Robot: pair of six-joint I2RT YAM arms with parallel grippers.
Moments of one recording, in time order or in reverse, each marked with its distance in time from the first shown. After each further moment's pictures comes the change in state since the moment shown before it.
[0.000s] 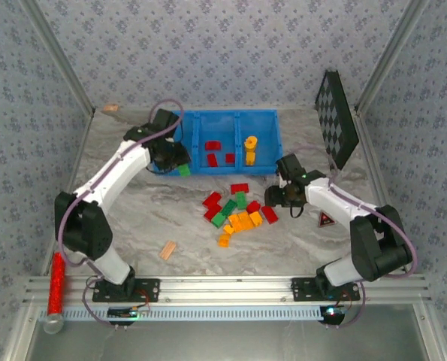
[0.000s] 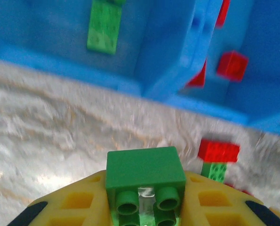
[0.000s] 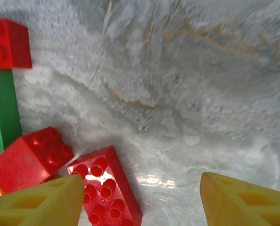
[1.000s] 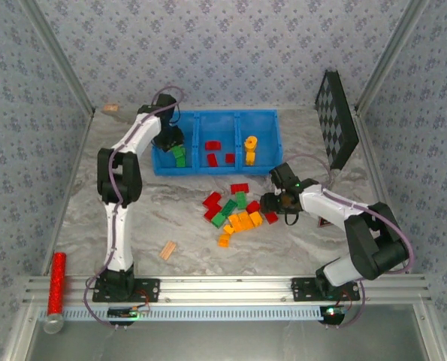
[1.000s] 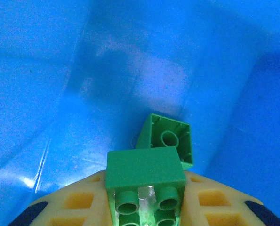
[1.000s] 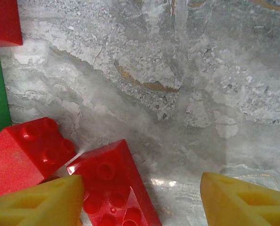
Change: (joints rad) left arm 0.177 0.644 0.529 -0.040 -0.025 0.120; right arm 0.060 0.021 -0.084 0.109 0.014 0.074
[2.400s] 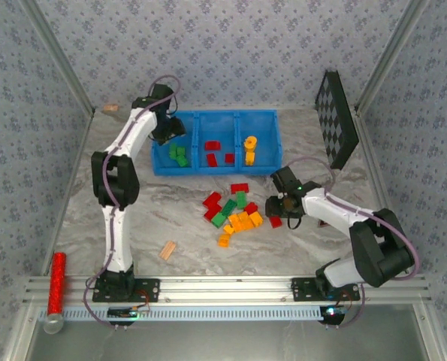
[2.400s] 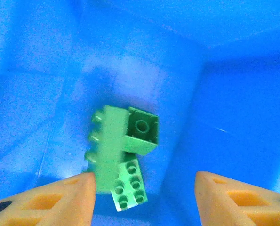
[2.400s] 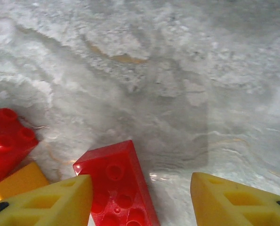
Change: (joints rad) left arm 0.002 -0.093 0.059 -0.043 0.026 0.031; right arm -0.002 -0.059 -0.027 -0.075 0.055 0.051
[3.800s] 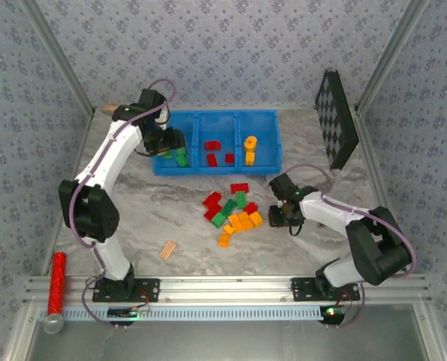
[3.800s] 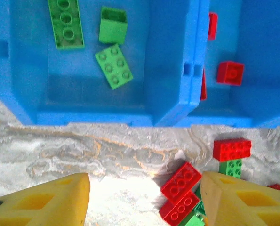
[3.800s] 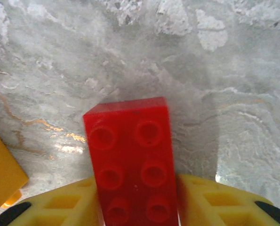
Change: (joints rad) left arm -0.061 -0.428 -0.357 -0.092 0.099 0.161; right arm 0.037 0.024 -0.053 -0.016 -0.015 -0.053
